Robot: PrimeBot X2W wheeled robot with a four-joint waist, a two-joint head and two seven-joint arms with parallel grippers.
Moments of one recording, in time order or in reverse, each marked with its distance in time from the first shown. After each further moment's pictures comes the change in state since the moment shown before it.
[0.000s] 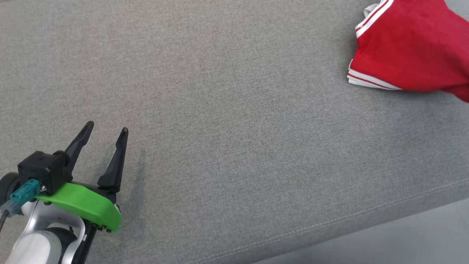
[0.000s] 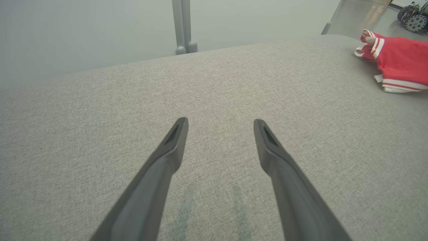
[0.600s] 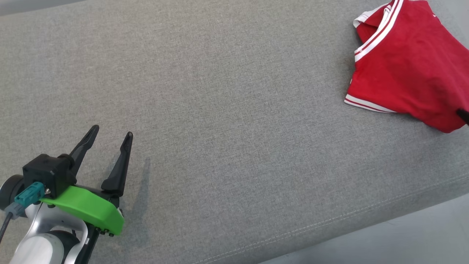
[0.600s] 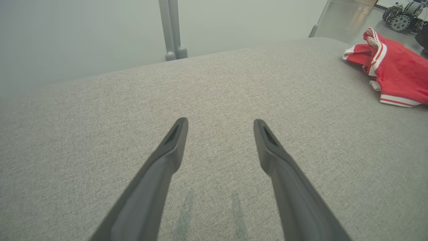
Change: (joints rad) left arm 0.015 0.002 -0.012 -0.012 -0.006 0.000 0.006; right arm 0.123 0.017 0.028 -0.008 -0.102 -0.031 -0.089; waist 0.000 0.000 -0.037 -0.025
